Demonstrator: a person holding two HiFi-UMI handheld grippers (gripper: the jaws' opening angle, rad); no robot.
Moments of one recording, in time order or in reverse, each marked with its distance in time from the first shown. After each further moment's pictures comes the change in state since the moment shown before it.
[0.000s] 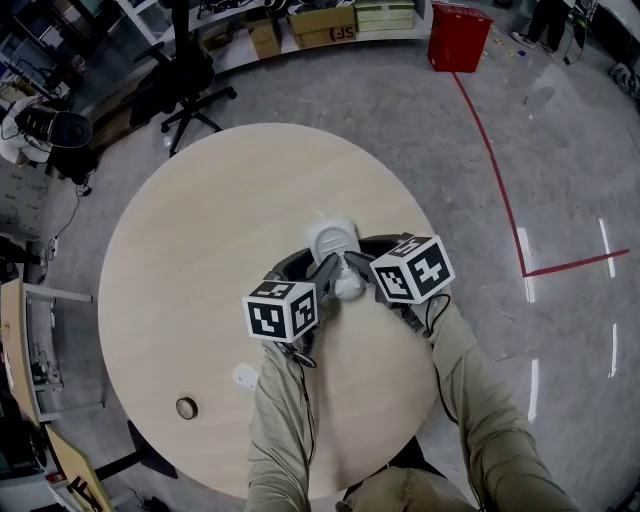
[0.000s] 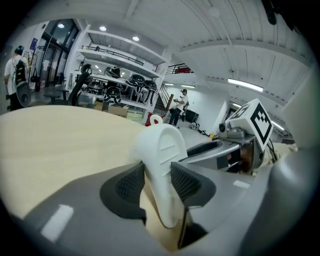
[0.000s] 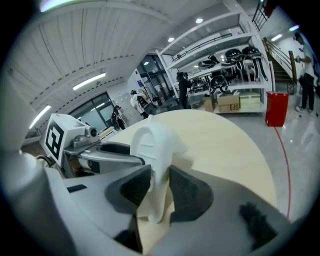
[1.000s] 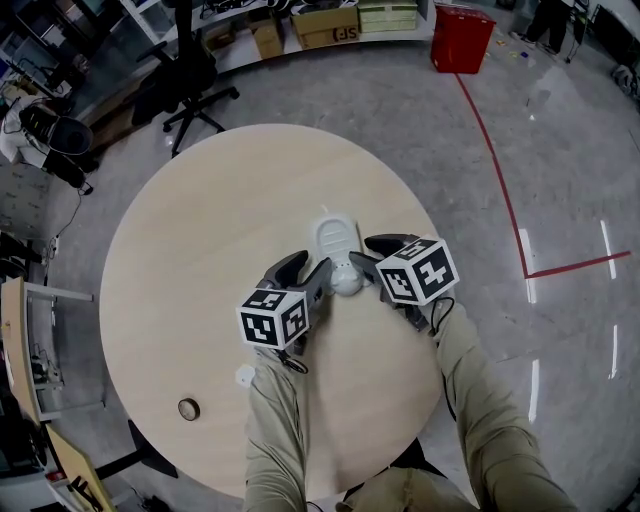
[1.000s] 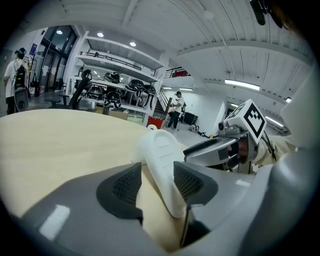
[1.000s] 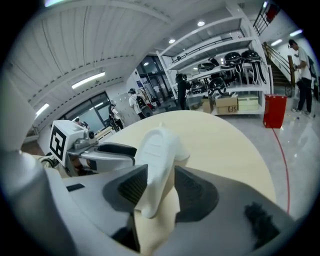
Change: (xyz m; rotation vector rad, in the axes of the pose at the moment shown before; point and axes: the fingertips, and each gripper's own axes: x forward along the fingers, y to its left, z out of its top) left arm -0.012 0.023 -0.007 0.032 -0.051 0.000; right arm 0.004 -0.007 -0.002 -0.010 -0.009 -0.030
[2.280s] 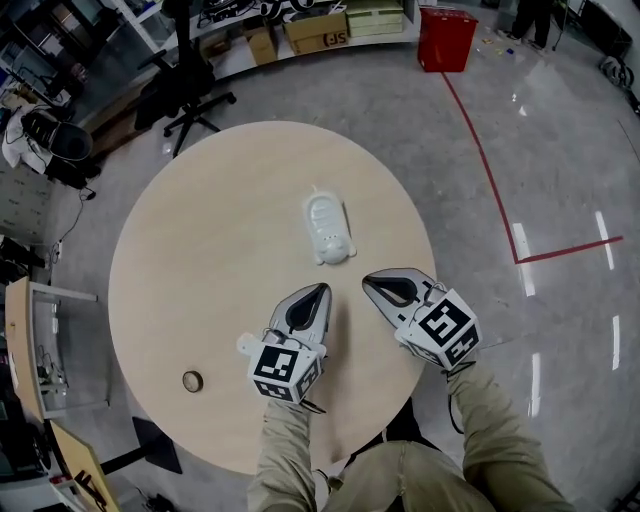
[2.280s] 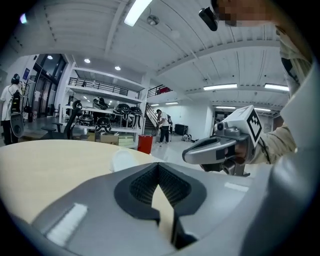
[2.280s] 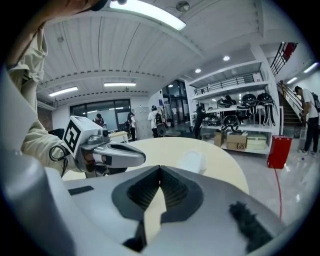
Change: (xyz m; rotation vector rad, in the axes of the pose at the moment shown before) left arm -0.115 -0.123 -0.008 0.205 -0.226 -0.026; right arm -0.134 0.121 -0.031 -0.304 -0.247 0.032
